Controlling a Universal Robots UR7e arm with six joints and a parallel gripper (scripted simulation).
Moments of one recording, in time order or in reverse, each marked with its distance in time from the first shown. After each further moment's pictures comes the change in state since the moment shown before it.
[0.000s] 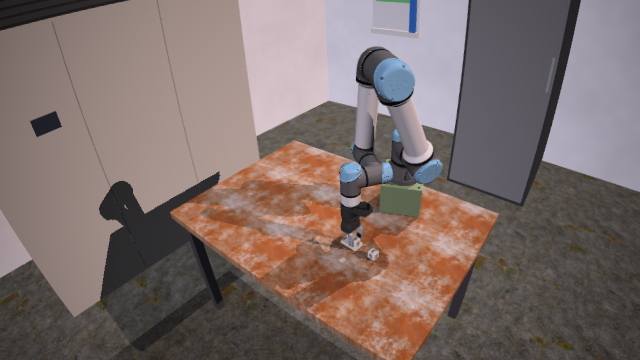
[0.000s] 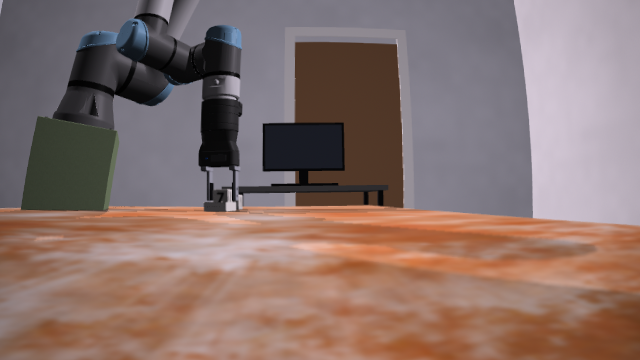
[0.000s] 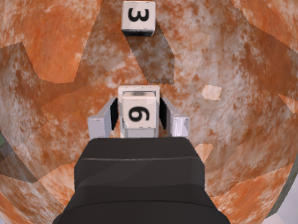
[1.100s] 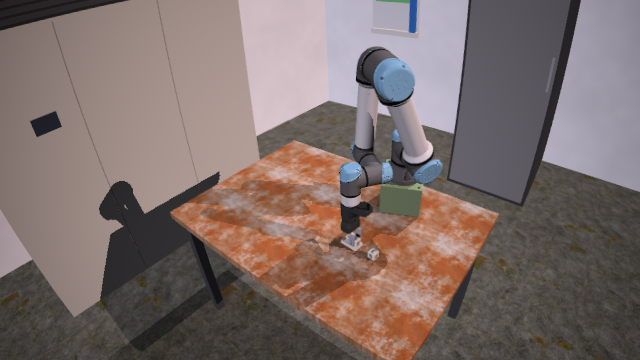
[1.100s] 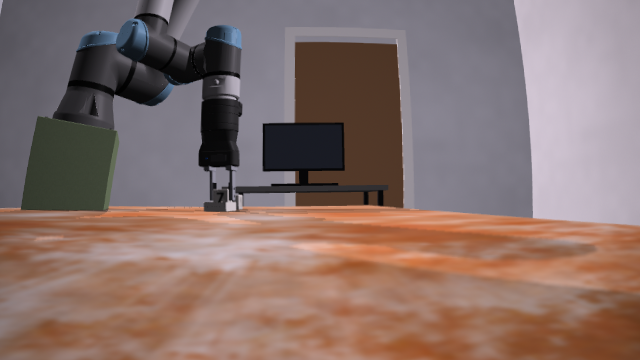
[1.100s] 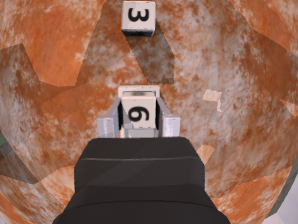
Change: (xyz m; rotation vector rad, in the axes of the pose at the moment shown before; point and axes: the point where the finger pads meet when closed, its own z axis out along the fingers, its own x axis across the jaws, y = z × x) arm 0.000 0.000 0.000 0.000 0.000 0.000
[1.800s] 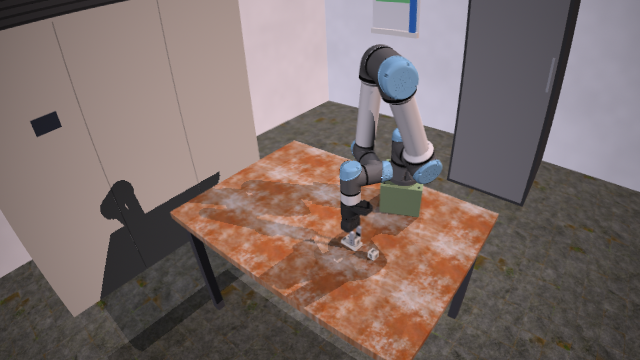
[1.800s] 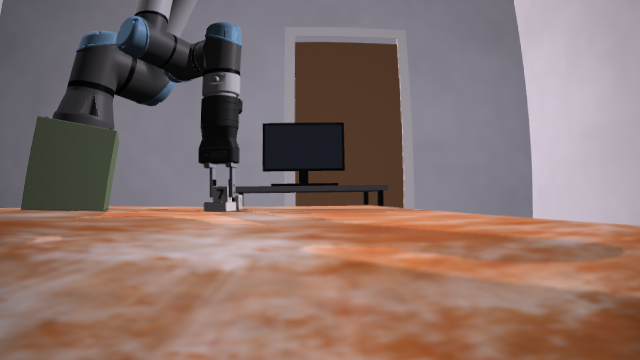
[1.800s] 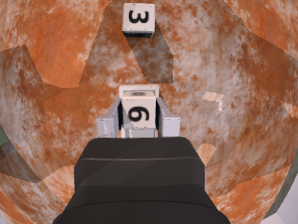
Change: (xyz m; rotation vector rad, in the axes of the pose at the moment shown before) arm 0.000 0.000 -0.006 0.000 -0.001 0.000
